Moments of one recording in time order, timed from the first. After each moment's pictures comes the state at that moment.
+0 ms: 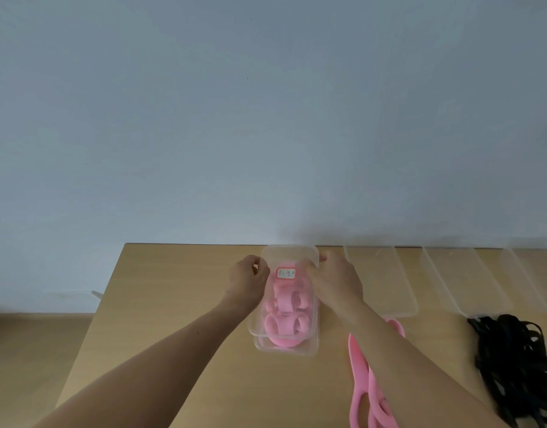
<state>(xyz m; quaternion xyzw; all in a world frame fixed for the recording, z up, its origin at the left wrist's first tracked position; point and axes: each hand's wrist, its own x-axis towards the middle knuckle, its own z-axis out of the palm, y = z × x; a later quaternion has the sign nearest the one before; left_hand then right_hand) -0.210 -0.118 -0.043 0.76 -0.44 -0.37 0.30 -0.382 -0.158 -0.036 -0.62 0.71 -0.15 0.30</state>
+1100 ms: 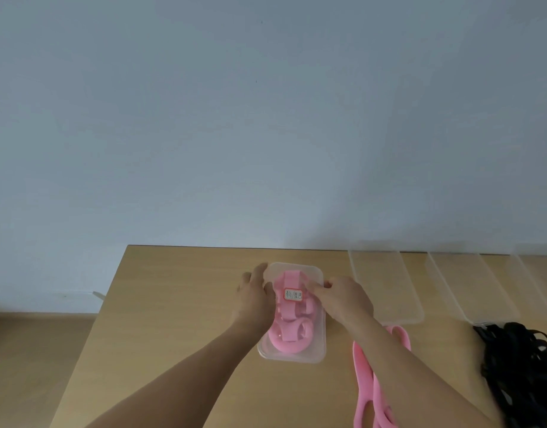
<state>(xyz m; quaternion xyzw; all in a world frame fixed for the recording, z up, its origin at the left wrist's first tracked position) -0.225 -0.101 -0.070 0.78 -0.49 -0.31 0.24 -0.399 -0.149 -0.054 -0.63 0.71 -0.04 0.33</state>
